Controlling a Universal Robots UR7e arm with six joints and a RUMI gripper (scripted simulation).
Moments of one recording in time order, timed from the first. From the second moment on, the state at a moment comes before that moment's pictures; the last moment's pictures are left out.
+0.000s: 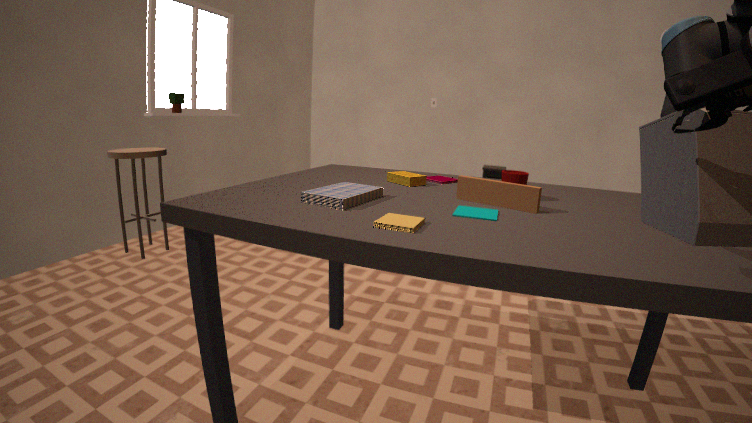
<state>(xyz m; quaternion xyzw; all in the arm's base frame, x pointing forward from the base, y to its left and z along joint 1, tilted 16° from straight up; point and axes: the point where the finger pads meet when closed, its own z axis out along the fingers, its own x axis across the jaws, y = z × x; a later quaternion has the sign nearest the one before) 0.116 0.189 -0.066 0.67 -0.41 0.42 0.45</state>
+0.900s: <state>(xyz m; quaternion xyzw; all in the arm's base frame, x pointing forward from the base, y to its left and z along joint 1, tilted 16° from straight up) 0.196 0.196 -0.037 0.69 -0.55 0.17 0.44</state>
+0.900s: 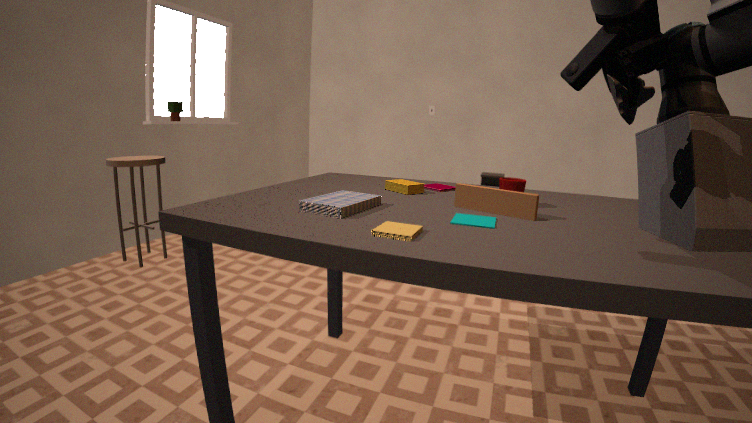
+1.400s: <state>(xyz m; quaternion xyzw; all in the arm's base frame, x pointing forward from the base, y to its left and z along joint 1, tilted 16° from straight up) 0.282 0.177 0.003 0.70 -0.63 0.02 0.33</state>
